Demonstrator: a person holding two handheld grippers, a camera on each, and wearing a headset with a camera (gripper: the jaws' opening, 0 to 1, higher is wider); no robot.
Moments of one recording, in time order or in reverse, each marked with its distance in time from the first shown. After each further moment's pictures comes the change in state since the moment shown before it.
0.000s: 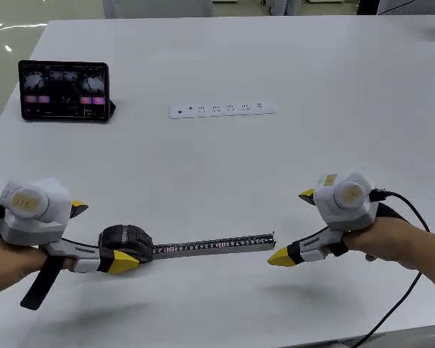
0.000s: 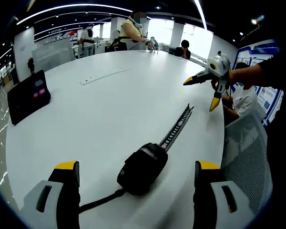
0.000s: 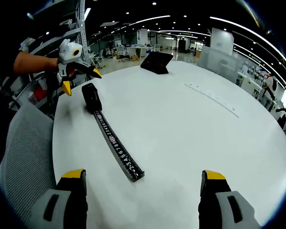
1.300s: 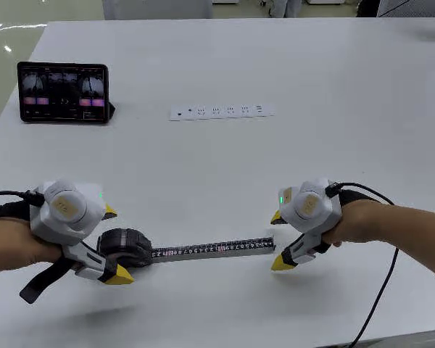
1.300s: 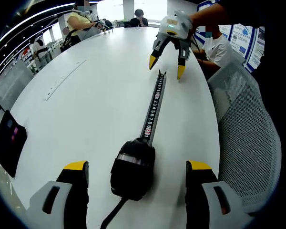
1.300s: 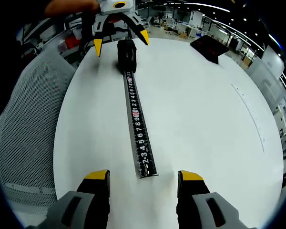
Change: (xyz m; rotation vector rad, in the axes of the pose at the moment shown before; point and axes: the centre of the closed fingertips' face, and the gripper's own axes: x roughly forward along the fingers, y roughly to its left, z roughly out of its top) left arm 0.023 -0.020 -0.011 0.458 0.244 -0.150; right arm 0.033 0.019 -0.024 -0.404 0.315 0.199
